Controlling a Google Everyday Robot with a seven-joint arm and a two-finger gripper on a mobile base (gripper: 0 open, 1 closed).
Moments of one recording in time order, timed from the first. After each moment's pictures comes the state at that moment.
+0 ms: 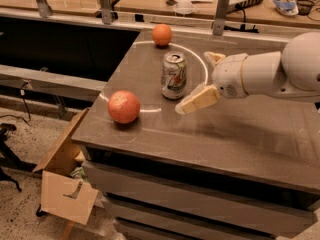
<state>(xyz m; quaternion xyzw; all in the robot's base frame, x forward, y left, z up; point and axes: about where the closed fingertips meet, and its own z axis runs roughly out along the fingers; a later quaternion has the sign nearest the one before) 0.581 -0.087 0.891 -0.49 0.71 0.16 0.49</state>
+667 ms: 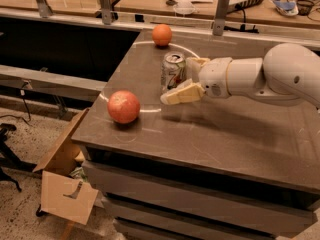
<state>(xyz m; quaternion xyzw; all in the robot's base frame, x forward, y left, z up) 0.604 -0.053 0.880 -0.45 0.69 0.23 0.51</state>
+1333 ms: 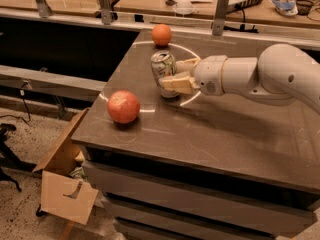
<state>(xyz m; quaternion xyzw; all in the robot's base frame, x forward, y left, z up) 0.611 -0.038 0.888 -0.45 0.67 0.26 0.53</state>
